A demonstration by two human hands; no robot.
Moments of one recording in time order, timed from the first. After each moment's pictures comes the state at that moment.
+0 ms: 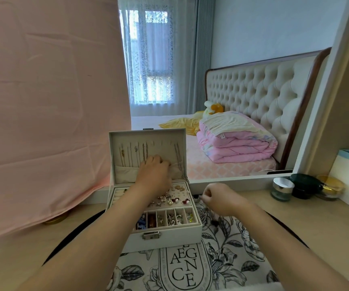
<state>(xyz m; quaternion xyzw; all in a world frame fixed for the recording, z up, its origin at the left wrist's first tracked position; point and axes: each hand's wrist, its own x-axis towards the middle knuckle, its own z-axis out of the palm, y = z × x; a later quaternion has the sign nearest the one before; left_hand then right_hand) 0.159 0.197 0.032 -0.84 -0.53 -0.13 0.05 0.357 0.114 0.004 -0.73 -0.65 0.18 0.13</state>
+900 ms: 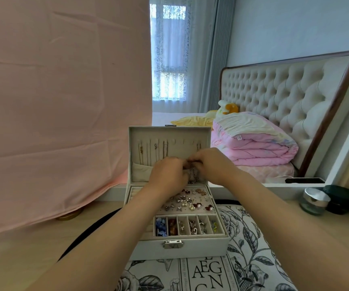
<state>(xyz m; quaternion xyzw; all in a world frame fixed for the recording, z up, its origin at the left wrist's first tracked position) 0.142 0.212 0.028 -0.83 -0.49 -0.26 -0.02 0.302 0.199 0.056 -0.58 -0.79 -0.03 0.22</state>
